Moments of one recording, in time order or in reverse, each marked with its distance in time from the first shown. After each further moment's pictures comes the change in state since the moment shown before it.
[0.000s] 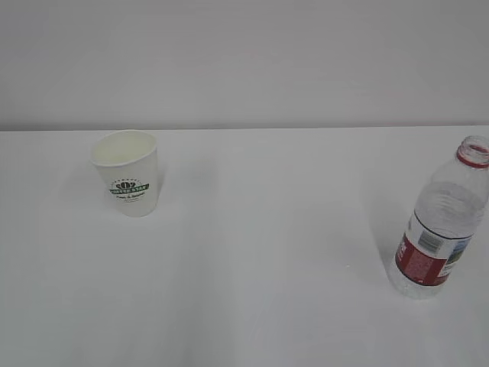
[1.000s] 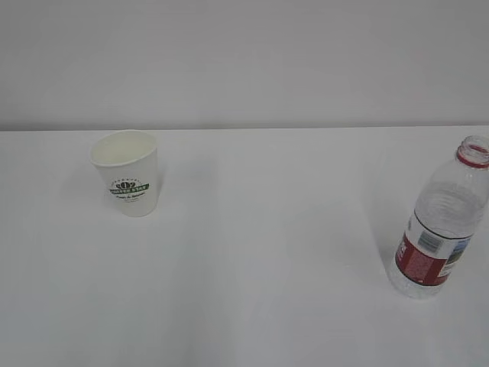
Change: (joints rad) left arm 0.000 0.000 0.000 0.000 0.000 0.000; right arm 0.000 0.000 0.000 0.000 0.000 0.000
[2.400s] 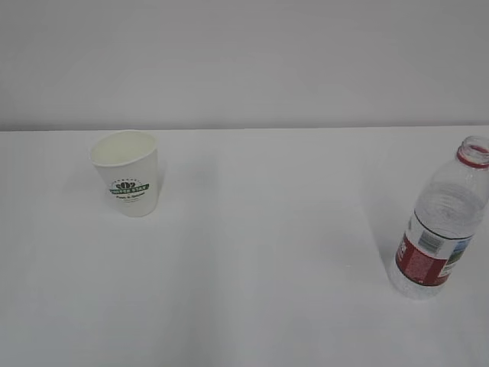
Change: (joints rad) left arm 0.000 0.070 -0.022 -0.024 -0.203 0.000; right arm 0.000 0.031 -0.054 0.000 -0.127 0.000
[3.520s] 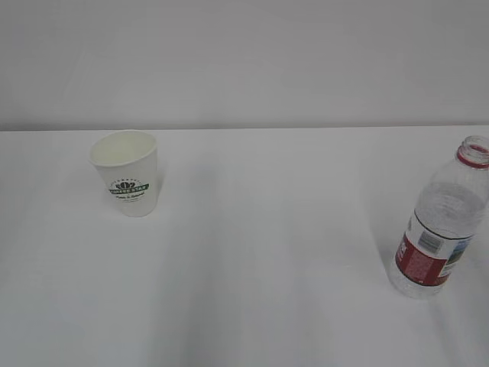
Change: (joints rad) left arm 0.000 0.470 0.000 -0.020 -0.752 0.000; right arm 0.000 0.397 -0.006 -0.003 -0.632 0.000
